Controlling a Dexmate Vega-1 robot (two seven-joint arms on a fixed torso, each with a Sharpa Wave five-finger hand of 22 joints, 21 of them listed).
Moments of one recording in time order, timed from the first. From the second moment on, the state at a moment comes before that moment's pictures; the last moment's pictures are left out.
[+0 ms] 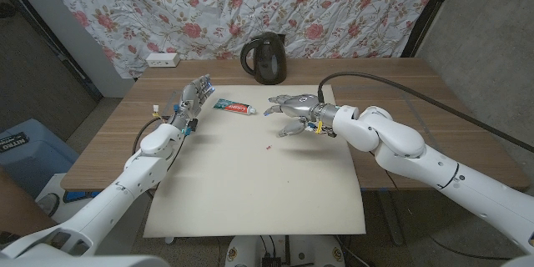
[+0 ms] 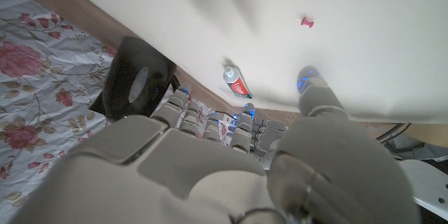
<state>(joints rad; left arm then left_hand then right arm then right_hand) 0.92 0.61 0.31 -1.33 -0.67 -0.33 -0.07 0.02 0.08 0.71 0.10 0.19 0.05 -0.01 0.18 0.17 0.00 -0.03 0.19 0.17 0.01 -0.03 0.18 0.17 0.09 -0.04 0.19 0.17 -0.81 -0.83 -0.71 -2.18 -0.87 -0.12 0.44 0.68 -0.04 0.47 -0.19 0.22 0.21 -0.21 0.27 0.19 -0.06 0.01 0.18 0.18 -0.06 0.10 0.21 0.20 0.17 0.10 0.19 0.17</state>
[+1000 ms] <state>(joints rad) 0.91 0.58 0.32 -1.29 -0.65 -0.36 -0.06 0.02 0.08 0.72 0.10 0.19 0.07 -0.01 0.18 0.17 0.01 -0.03 0.19 0.17 0.01 -0.03 0.18 0.16 0.09 -0.04 0.19 0.17 -0.78 -0.75 -0.80 -2.17 -1.10 -0.14 0.61 0.75 -0.04 0.49 -0.18 0.21 0.32 -0.22 0.31 0.20 -0.03 0.00 0.19 0.18 -0.05 0.10 0.22 0.21 0.20 0.09 0.19 0.17</state>
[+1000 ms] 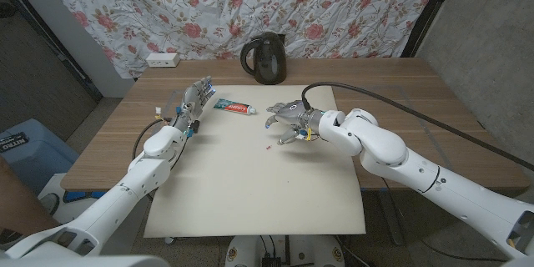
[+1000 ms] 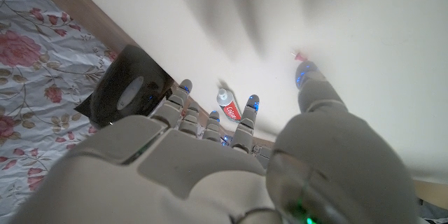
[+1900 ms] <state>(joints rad) 0.92 0.58 0.33 -1.29 -0.64 -0.36 -0.05 0.02 0.08 0.72 0.11 0.19 0.07 -0.01 0.18 0.17 0.01 -0.03 0.19 0.17 0.01 -0.03 0.18 0.17 0.09 -0.04 0.19 0.17 -0.79 -0.67 -0.84 -2.14 -1.21 -0.14 0.67 0.80 -0.05 0.49 -0.18 0.21 0.37 -0.22 0.34 0.21 -0.02 0.01 0.19 0.18 -0.05 0.10 0.22 0.21 0.21 0.10 0.19 0.16</state>
